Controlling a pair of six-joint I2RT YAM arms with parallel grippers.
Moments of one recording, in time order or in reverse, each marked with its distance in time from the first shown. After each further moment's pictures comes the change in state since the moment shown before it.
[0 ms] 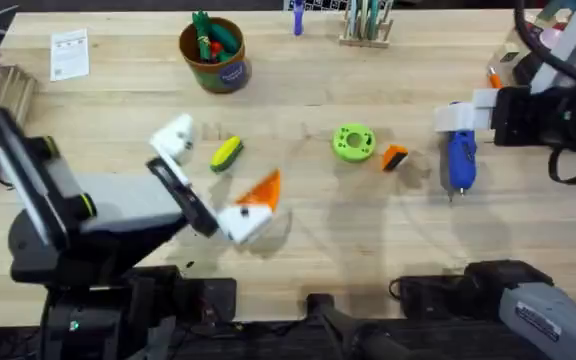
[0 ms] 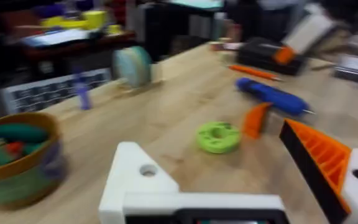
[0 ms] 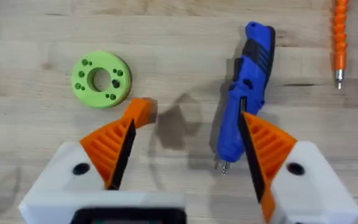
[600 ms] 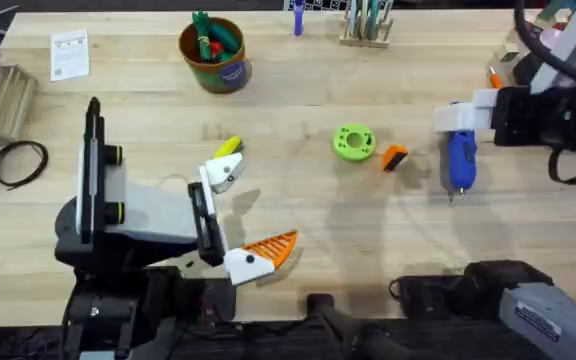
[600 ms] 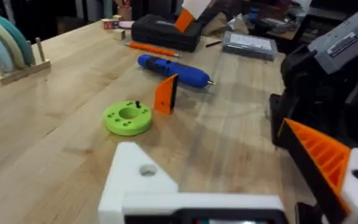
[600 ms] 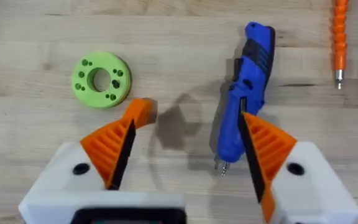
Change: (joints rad) left arm -0.029 -0.015 -0.111 -0.036 0.371 -0.004; right arm 0.000 0.000 0.000 0.000 0.000 0.000
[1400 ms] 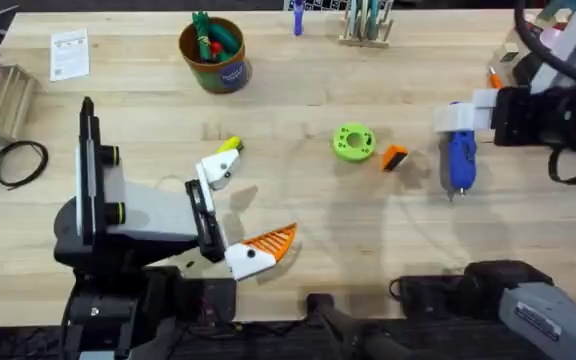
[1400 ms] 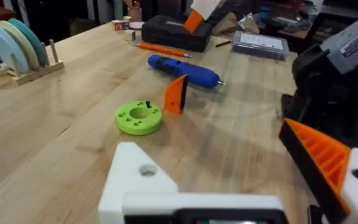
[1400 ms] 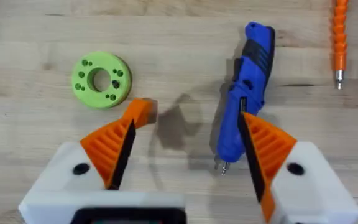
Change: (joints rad) left arm 0.000 0.000 0.000 0.009 -0.047 0.012; right arm 0.000 0.000 0.000 0.000 0.000 0.000
